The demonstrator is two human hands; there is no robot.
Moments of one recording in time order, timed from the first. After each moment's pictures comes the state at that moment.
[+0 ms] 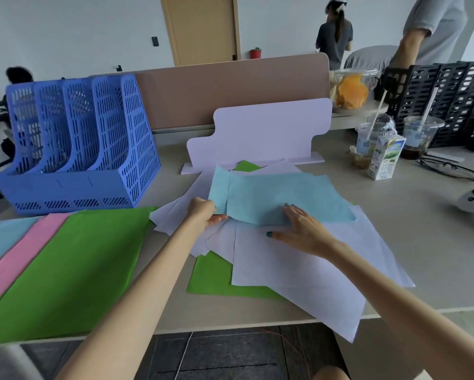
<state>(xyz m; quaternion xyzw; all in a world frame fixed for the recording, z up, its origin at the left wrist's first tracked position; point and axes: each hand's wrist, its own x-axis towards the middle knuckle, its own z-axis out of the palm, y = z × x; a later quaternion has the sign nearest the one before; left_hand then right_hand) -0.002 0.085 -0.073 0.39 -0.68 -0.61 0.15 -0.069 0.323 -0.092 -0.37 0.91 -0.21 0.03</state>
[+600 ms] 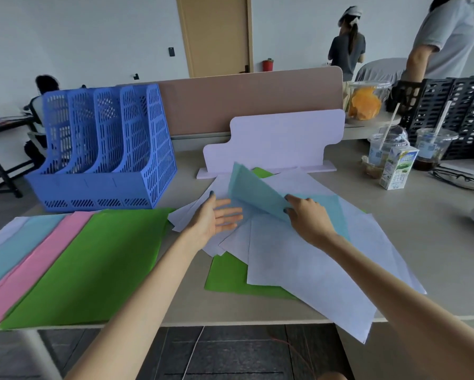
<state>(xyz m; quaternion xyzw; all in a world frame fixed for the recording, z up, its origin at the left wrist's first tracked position) 0.054 0.091 -0.054 0.24 -0.60 -0.75 0.11 -0.058 0.291 -0.062 -0.34 0.91 -0.21 -0.12</state>
